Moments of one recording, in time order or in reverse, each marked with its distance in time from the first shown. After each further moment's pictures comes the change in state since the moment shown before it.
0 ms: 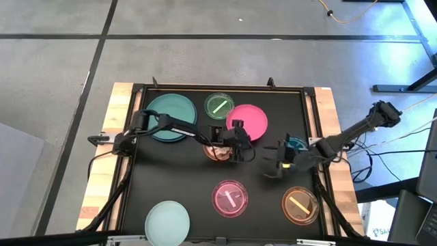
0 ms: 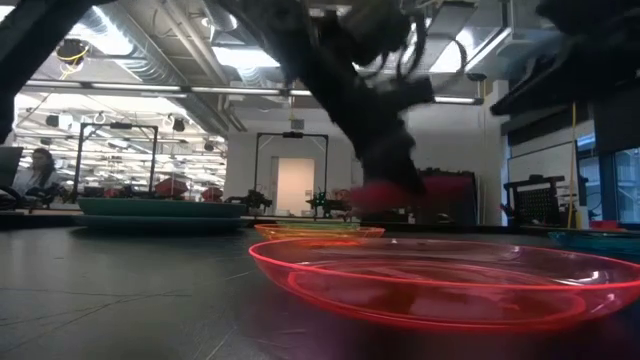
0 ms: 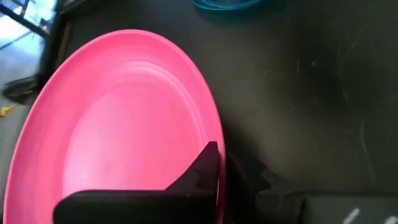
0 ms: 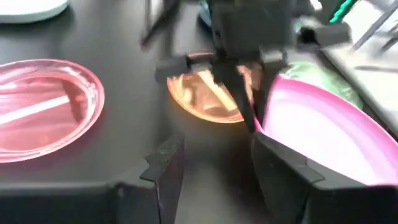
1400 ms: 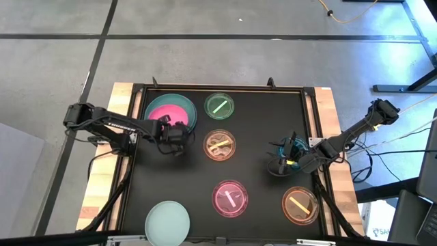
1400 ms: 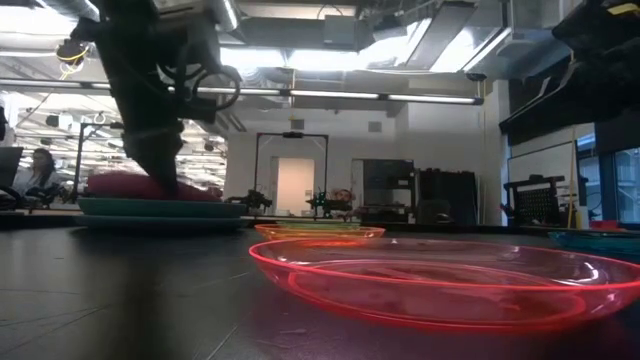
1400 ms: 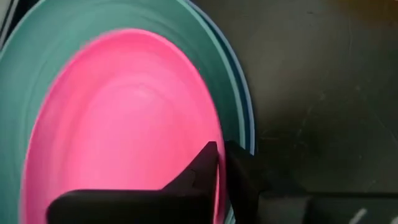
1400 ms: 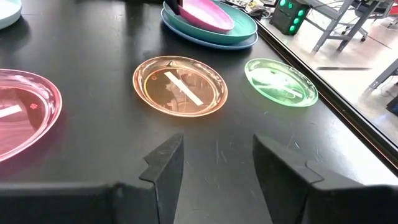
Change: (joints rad) left arm 0.001 -0.768 -0.792 -0.553 -0.182 -0.732; right arm 0.057 -0.067 -0.128 0.068 0.170 0.090
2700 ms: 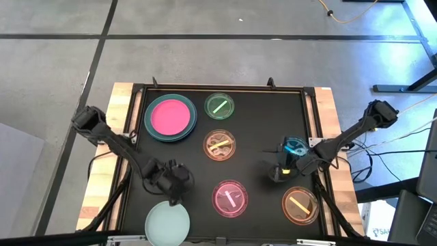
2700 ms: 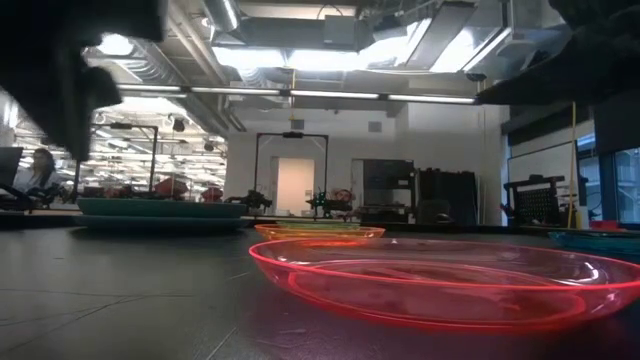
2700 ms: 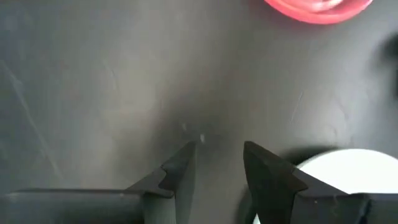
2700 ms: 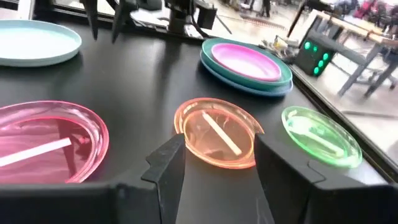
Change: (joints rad) left arm -0.615 0.175 0.216 0.110 0.257 -0.530; right arm 0.000 0.219 0.002 0.467 -0.083 -0.265
